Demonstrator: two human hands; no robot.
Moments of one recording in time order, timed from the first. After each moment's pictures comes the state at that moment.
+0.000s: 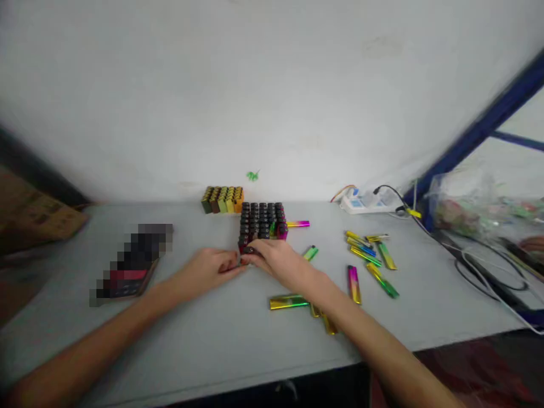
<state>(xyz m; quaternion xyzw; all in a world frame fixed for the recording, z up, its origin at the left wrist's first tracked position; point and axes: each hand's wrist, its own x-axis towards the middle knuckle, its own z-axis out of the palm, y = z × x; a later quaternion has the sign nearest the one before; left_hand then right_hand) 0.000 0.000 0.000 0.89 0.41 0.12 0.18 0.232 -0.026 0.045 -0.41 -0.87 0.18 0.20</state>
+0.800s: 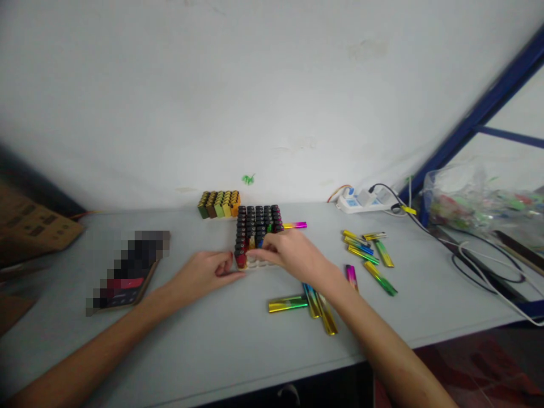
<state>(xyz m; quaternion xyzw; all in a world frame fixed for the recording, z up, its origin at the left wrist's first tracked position) -0.005 0.003 0.002 0.87 0.45 0.13 0.17 0.253 -0.018 0.065 -0.47 -0.85 0.15 0.21</state>
